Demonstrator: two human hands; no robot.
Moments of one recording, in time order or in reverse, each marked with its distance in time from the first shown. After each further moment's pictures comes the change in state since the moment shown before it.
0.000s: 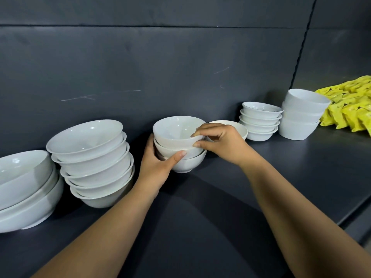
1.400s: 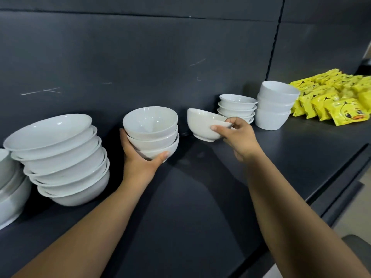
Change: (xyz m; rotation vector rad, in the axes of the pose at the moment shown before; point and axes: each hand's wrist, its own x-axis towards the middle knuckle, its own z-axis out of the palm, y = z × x) left_hand -0.008 -0.013 0.017 0.277 0.147 -0.032; right_hand -0.032 0.045 -0.042 0.467 0.528 0.646
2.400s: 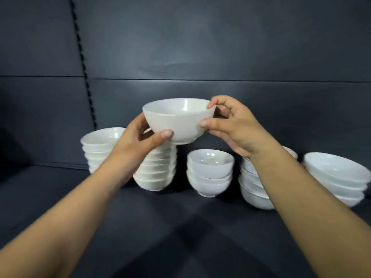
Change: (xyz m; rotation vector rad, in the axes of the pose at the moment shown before) left_hand -0.107 0.096 -0.363 -0.147 0.215 0.263; right_hand -0.225 -0.152 0.284 0.338 -1.182 -0.268
